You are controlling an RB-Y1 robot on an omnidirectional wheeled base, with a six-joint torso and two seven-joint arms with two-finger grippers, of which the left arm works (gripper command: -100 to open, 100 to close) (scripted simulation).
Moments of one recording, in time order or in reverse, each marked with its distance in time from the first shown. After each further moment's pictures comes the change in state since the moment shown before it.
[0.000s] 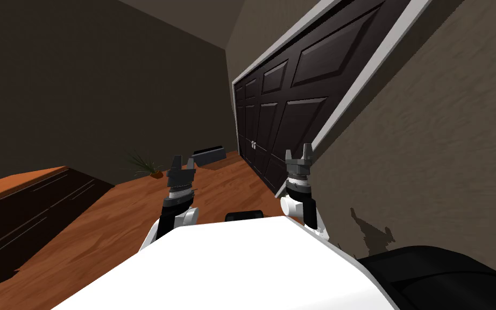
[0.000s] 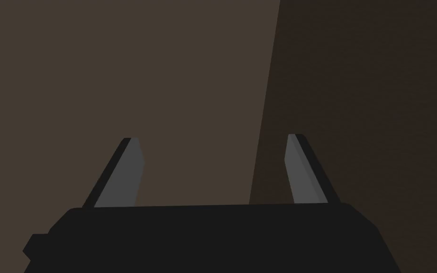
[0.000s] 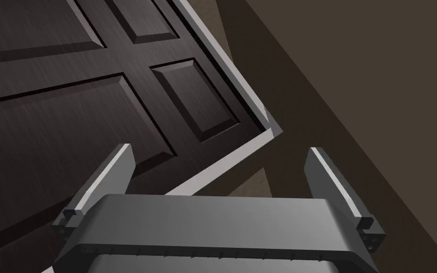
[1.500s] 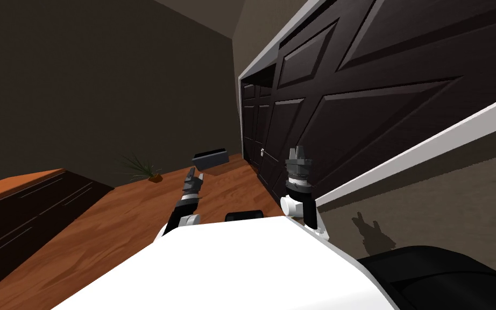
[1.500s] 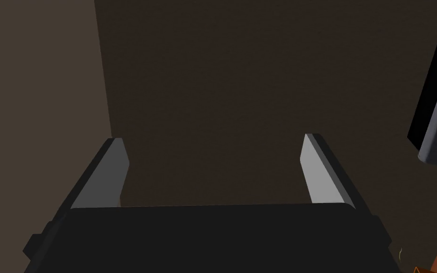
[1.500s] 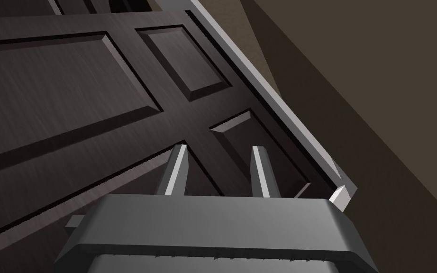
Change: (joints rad) arm 0.040 0.038 -0.012 0.186 0.167 0.254 -0.018
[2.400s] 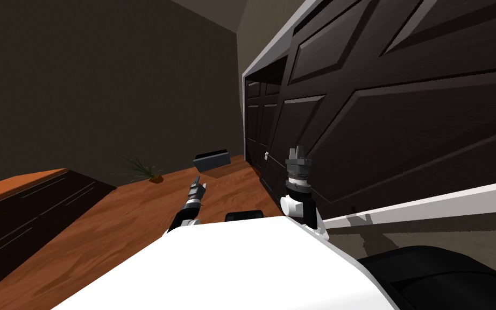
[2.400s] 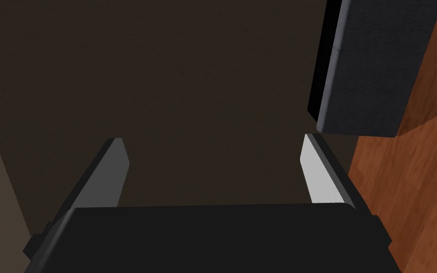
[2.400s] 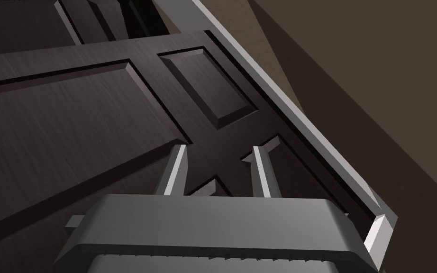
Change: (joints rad) arm 0.023 0.018 -0.005 0.112 0.103 0.156 -0.009
